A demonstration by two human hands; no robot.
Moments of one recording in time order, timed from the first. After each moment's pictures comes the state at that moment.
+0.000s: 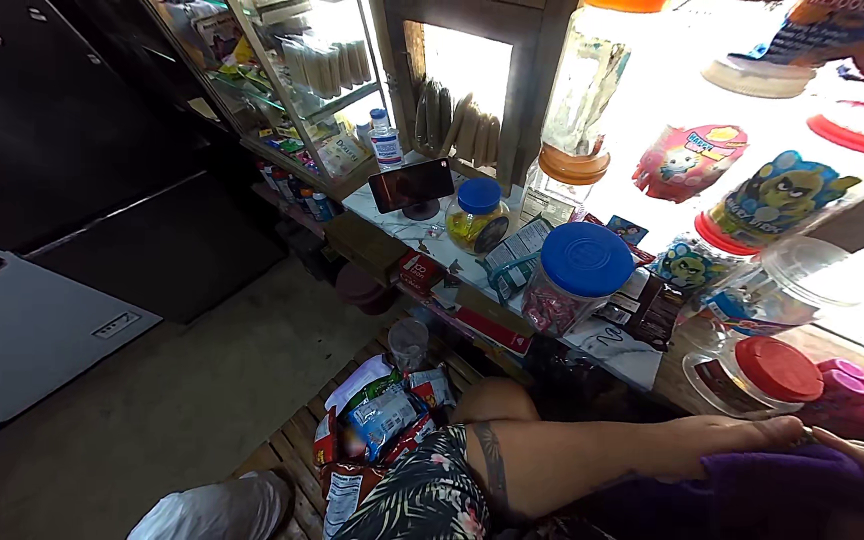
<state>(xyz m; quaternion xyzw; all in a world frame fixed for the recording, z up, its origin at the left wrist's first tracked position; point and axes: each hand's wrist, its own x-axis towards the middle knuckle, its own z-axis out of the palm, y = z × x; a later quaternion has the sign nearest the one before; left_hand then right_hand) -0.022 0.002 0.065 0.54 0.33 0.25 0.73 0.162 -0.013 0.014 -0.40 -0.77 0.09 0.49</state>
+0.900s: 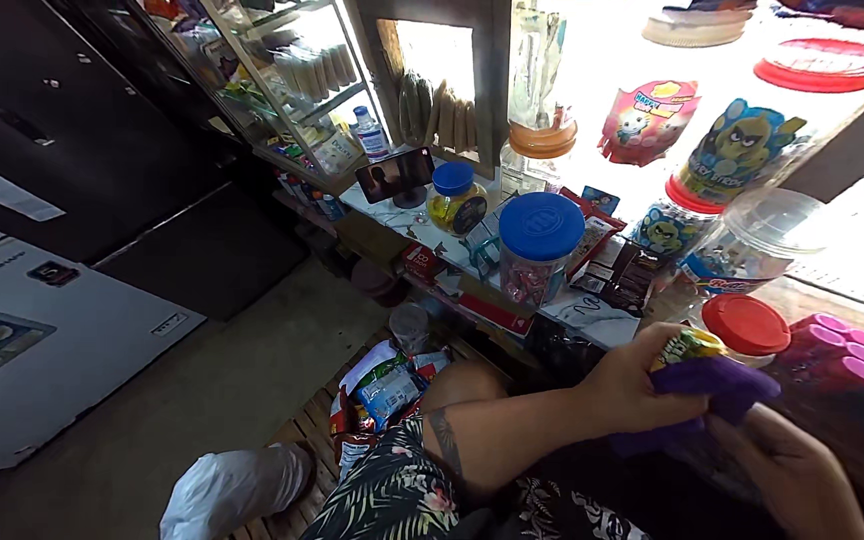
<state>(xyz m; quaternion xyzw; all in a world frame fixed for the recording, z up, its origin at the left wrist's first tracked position) 0.008 0.005 -0.037 0.62 0.24 0.64 0.39 0.216 -0.009 -0.057 -0.39 -0.75 0.33 0.43</state>
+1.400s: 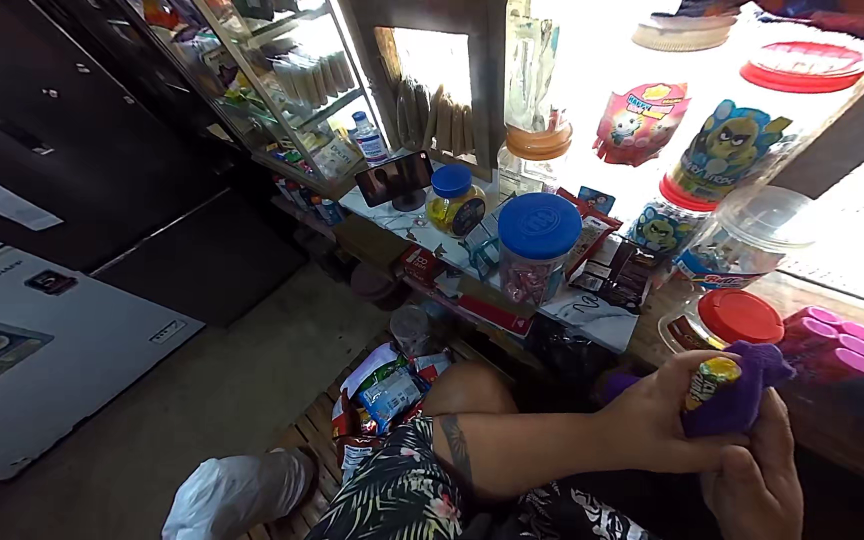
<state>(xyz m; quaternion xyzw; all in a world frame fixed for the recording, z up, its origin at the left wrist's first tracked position) 0.036 -0.011 -0.057 0.66 0.19 0.61 0.40 0.177 -0.030 -0.081 -0.30 -0.66 0.36 0.59</state>
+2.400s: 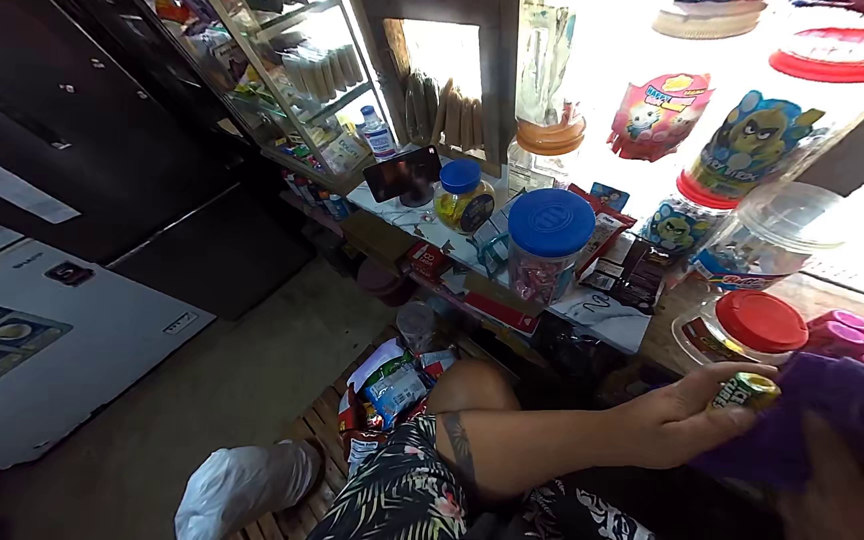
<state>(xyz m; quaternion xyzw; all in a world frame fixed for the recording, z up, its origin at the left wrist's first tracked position) 0.021 -0.015 -0.038 0.63 0.18 0.50 0.56 0.191 -0.018 -0.043 -0.36 -0.62 0.28 0.64</state>
